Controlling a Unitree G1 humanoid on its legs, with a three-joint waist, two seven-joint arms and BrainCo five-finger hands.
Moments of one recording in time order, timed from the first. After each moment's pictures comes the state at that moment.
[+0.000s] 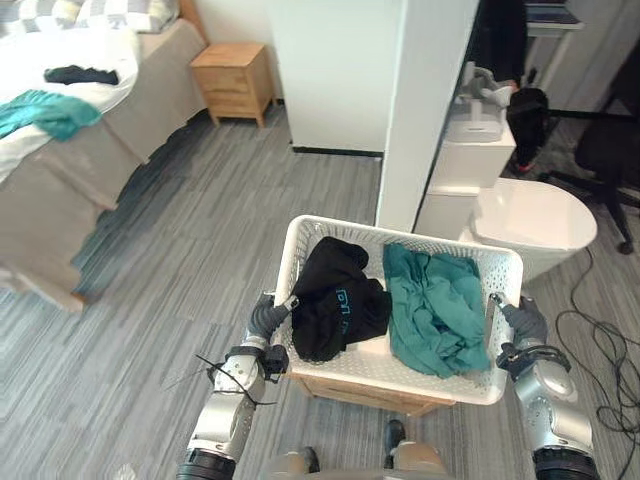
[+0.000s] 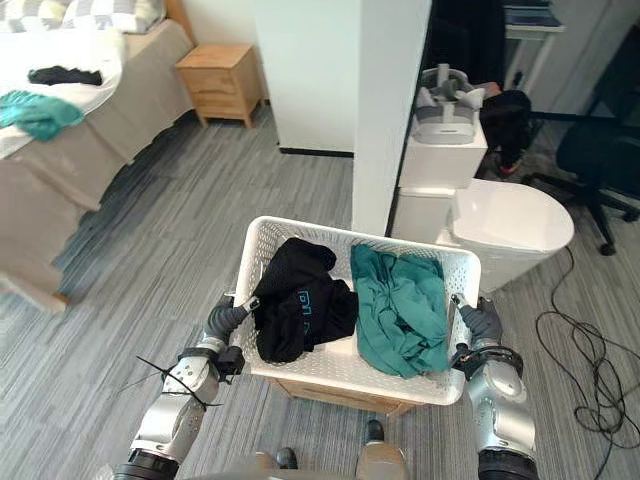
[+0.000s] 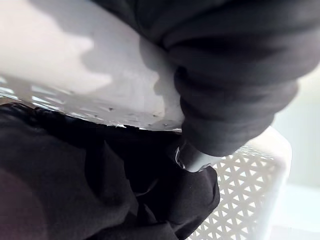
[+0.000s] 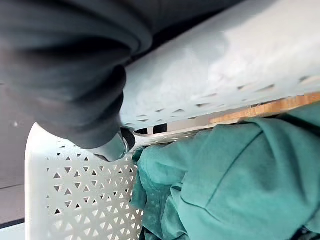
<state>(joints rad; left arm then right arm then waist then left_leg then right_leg) 0.06 0.12 -0.15 0.06 -0.29 0.04 0.02 0.02 -0.24 -0.32 0.18 0.38 0.06 0.04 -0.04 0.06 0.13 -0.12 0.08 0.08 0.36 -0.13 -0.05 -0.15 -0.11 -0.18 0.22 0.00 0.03</state>
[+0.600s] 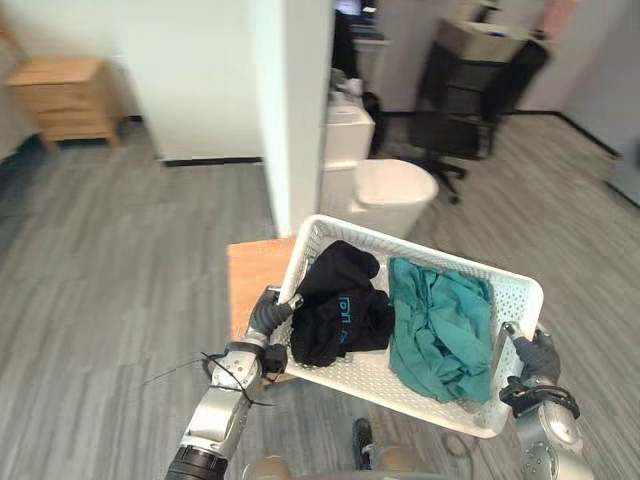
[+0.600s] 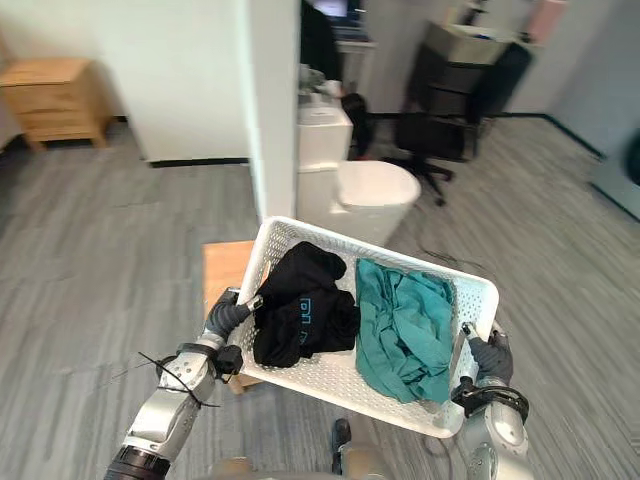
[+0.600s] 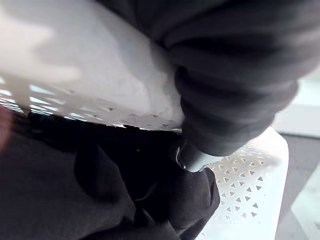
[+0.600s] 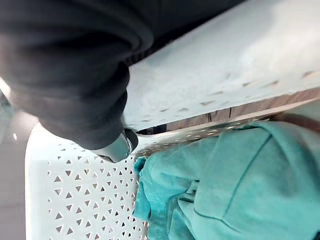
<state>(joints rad) 0.00 0.19 -0.23 0.01 -0.24 0.07 0.02 0.25 -0.07 -0.38 -0.05 0.40 0.04 -0.02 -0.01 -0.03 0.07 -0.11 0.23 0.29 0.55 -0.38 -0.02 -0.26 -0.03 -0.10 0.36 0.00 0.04</state>
